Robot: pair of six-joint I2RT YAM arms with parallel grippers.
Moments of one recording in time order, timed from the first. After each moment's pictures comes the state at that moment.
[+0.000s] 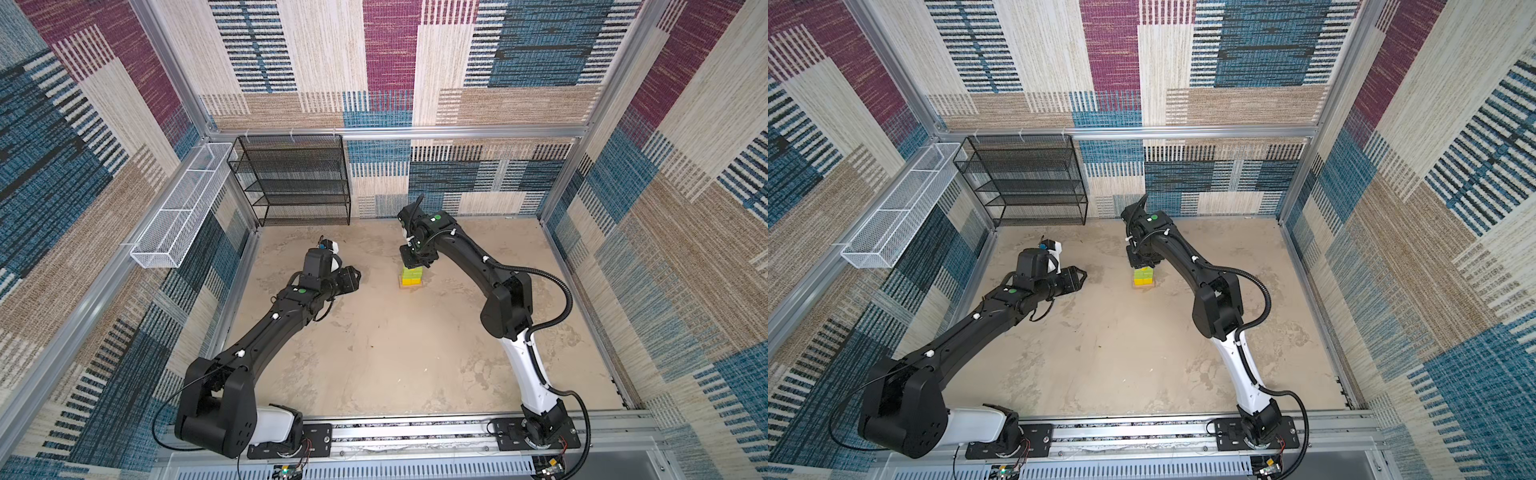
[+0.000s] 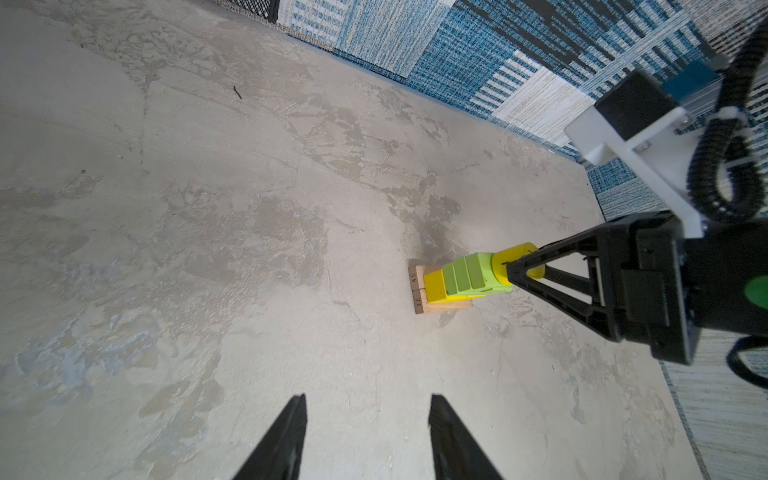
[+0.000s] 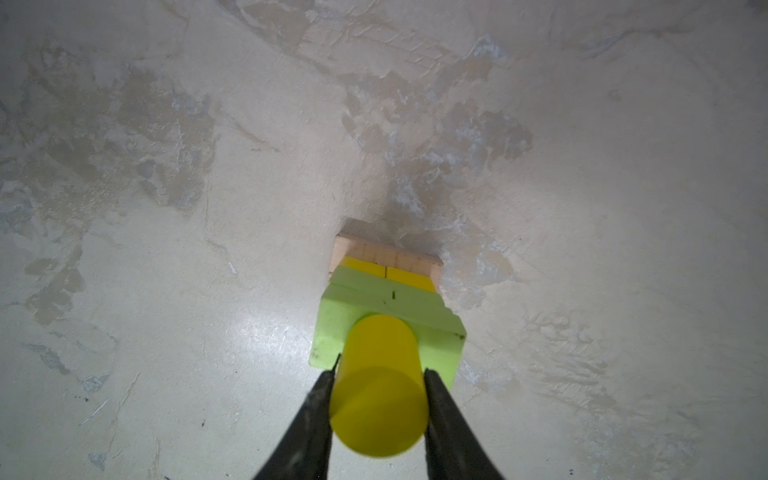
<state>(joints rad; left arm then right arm) -0.30 1.37 0.94 -0.23 0.16 -0.49 0.57 2.35 2.36 -1.25 0.06 0.27</state>
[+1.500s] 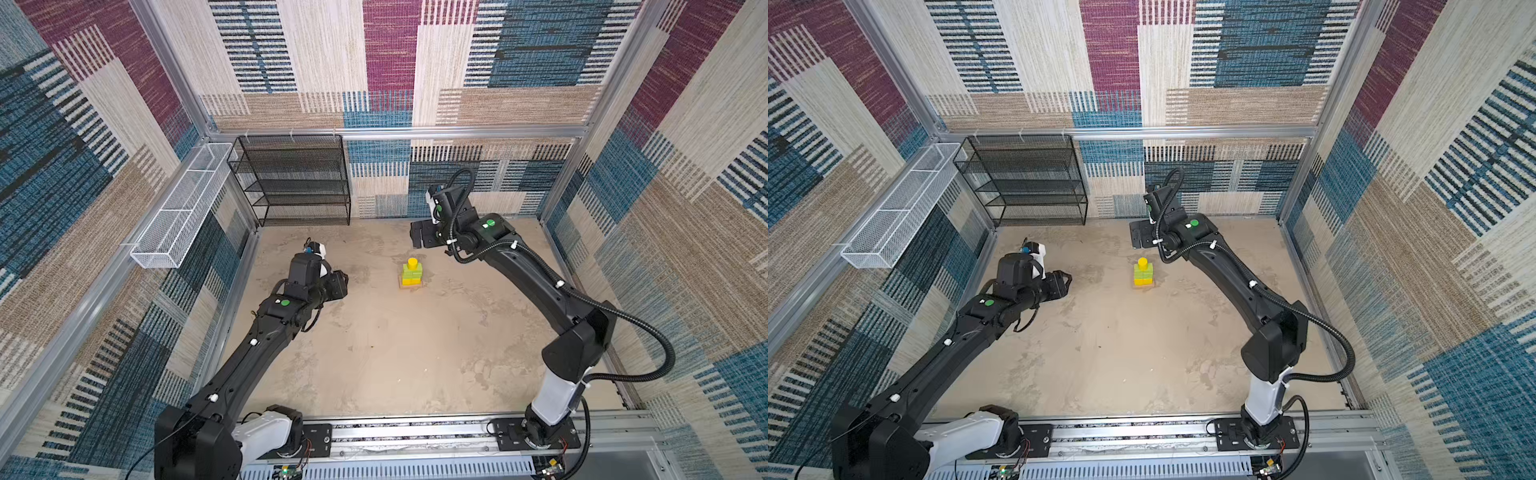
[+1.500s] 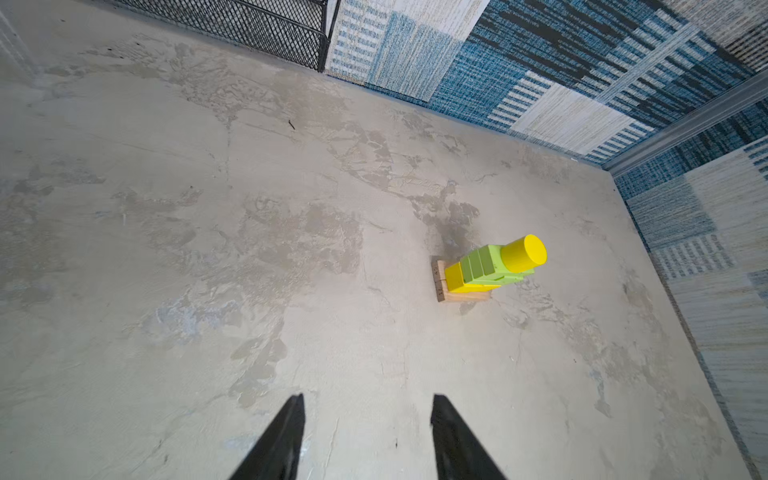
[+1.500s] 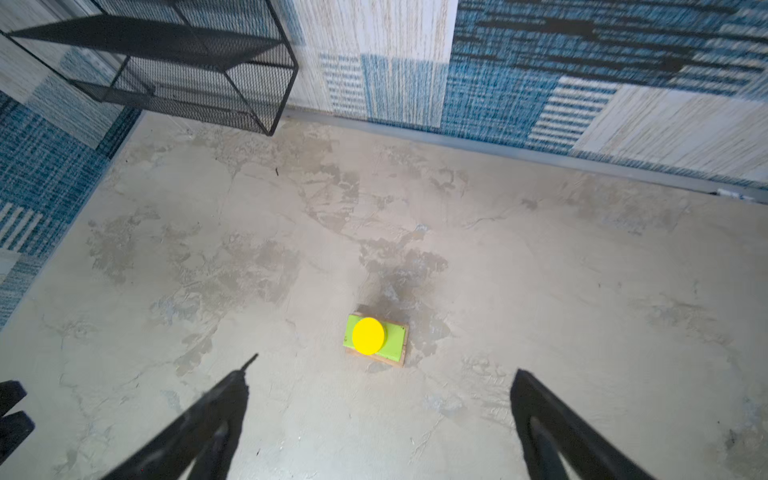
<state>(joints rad) -0.30 1.16 0.94 -0.43 0.04 -0.43 0.57 1.77 1.87 -0.81 0.17 0.26</state>
